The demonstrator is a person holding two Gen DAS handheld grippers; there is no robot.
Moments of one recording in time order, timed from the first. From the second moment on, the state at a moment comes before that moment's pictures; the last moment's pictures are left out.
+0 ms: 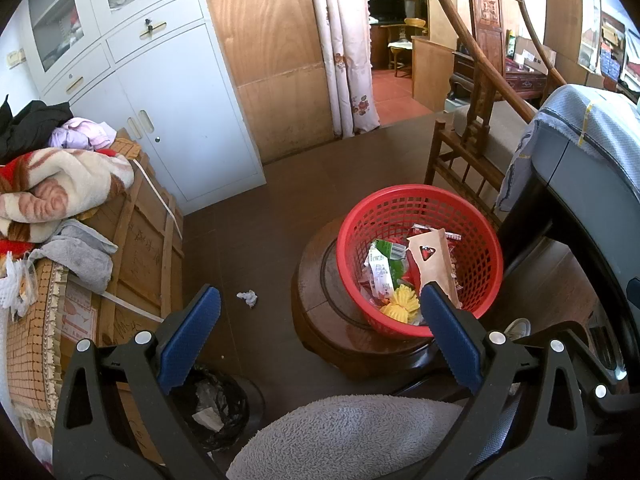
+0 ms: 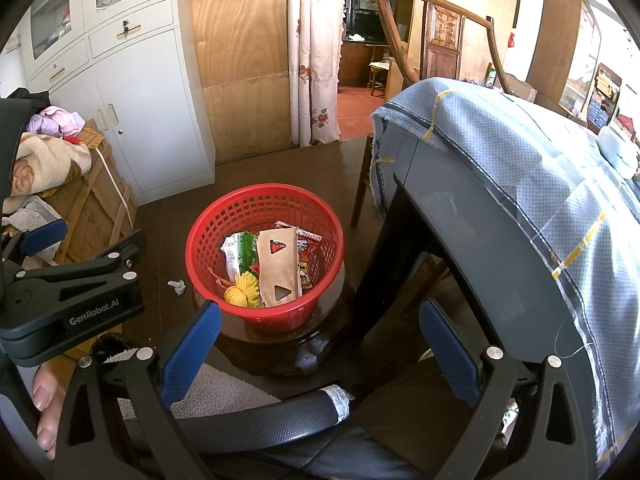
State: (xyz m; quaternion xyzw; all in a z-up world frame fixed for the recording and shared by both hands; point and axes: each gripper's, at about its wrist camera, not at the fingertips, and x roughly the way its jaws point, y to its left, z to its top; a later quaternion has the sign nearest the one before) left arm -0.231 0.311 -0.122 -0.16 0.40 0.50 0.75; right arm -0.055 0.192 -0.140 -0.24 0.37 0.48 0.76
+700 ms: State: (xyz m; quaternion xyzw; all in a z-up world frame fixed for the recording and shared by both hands) left arm -0.231 0.312 -0.122 -0.16 0.40 0.50 0.75; right arm -0.054 0.192 -0.139 -0.24 0.37 0.48 0.76
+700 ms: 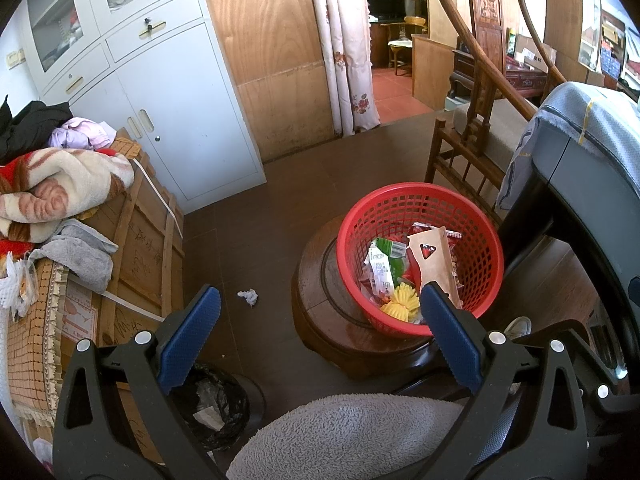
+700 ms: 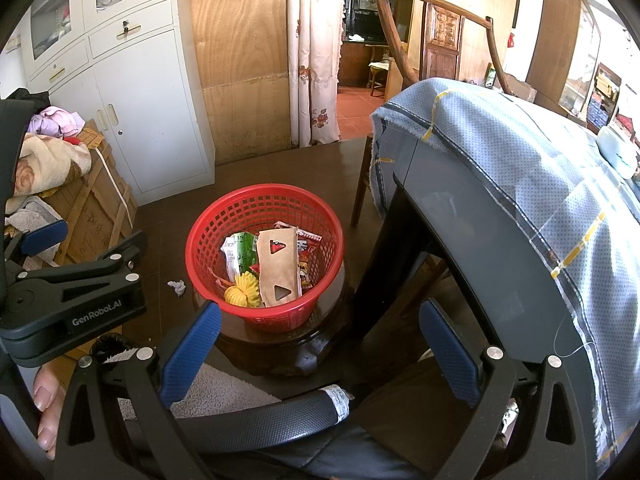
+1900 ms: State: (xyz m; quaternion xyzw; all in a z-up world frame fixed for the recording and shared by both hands) left arm -0.232 0.306 -0.122 -0.16 0.40 0.50 0.75; right arm -0.054 0.193 -0.138 -0.24 0.37 0.48 0.76
